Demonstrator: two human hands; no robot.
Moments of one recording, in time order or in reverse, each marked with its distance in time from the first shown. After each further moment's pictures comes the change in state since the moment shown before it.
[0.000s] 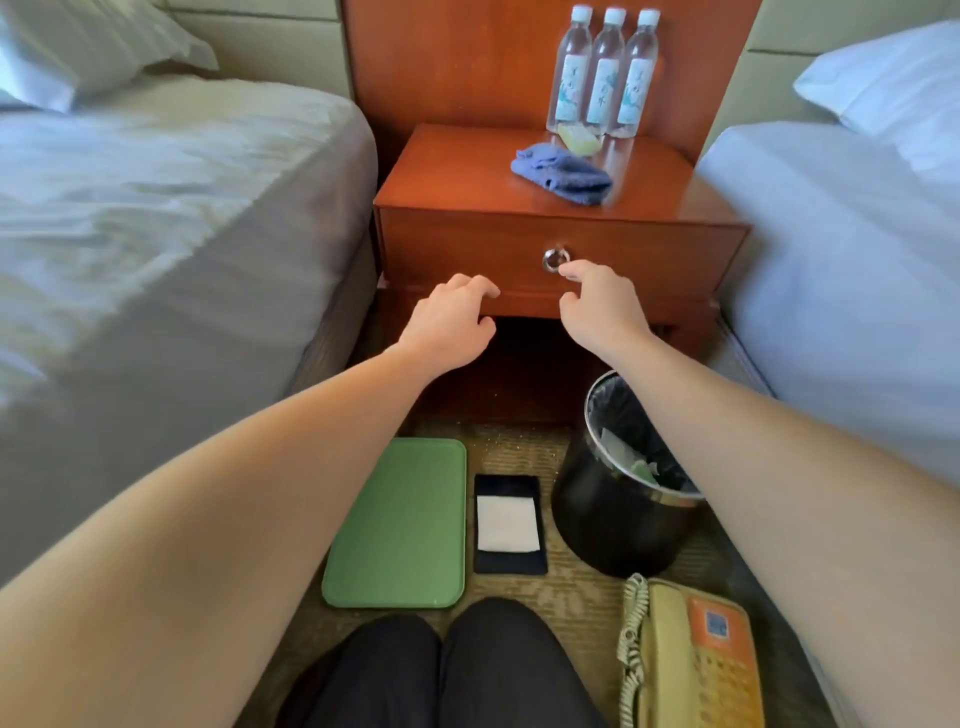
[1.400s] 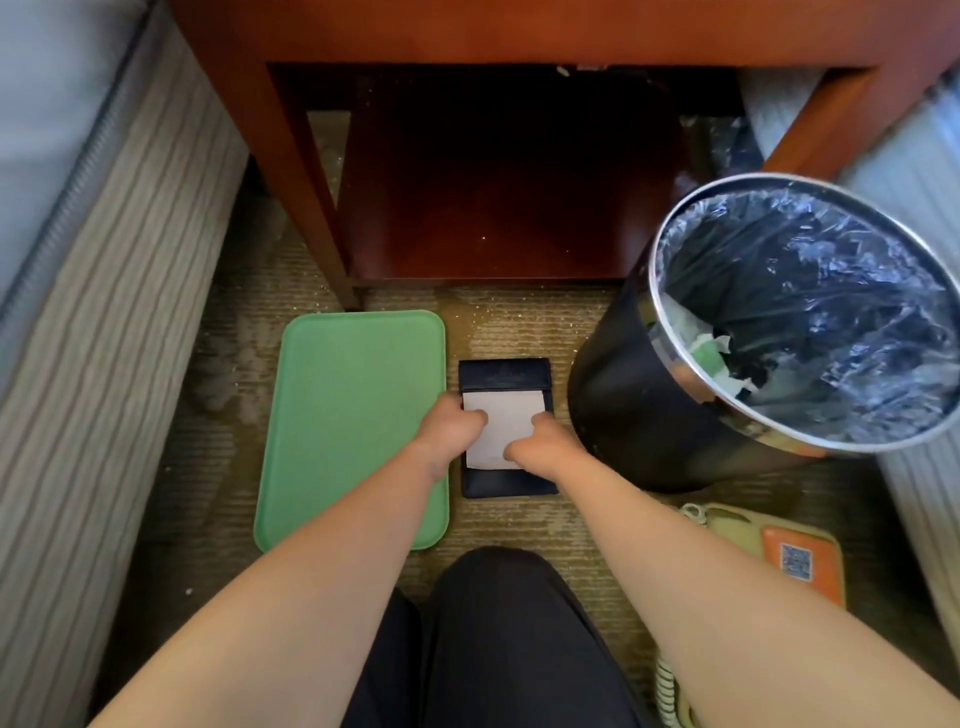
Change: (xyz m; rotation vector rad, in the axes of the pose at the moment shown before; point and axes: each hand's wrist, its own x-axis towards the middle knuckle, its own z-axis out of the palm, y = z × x) left_hand -0.057 -0.110 0.303 -0.684 -0.508 -0.922; right_hand -0.087 0.175 0.291 0.104 -0.845 0.724
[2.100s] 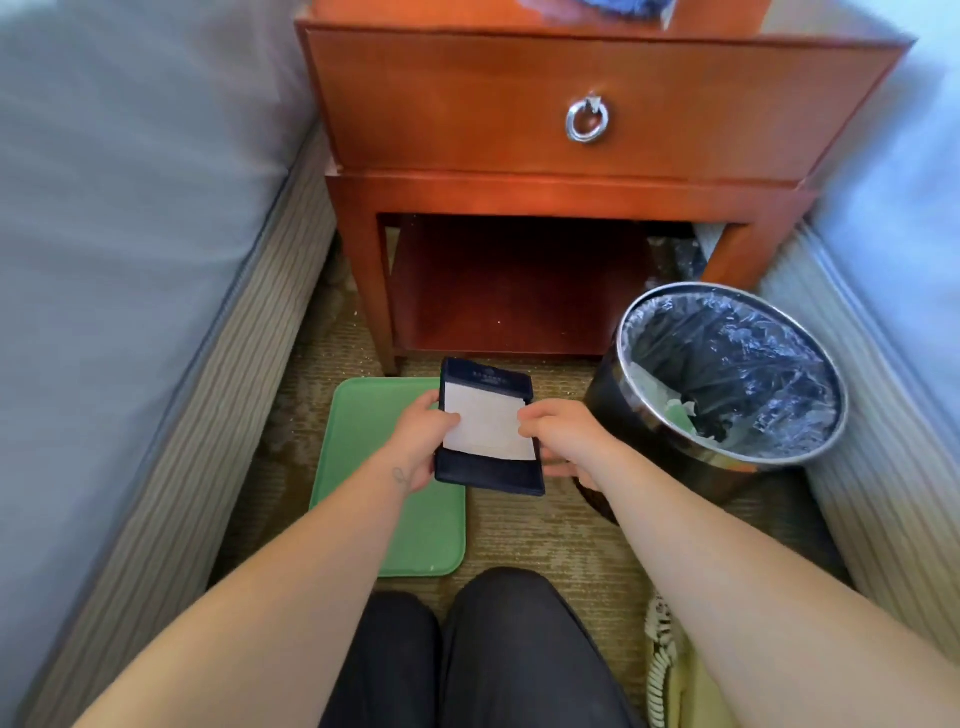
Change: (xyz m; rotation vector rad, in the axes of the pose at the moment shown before) left_hand -0.097 0.043 -0.066 -0.526 0.031 0.097; right_hand -0.122 -0.049 -0.062 0.497 0.029 -0.230
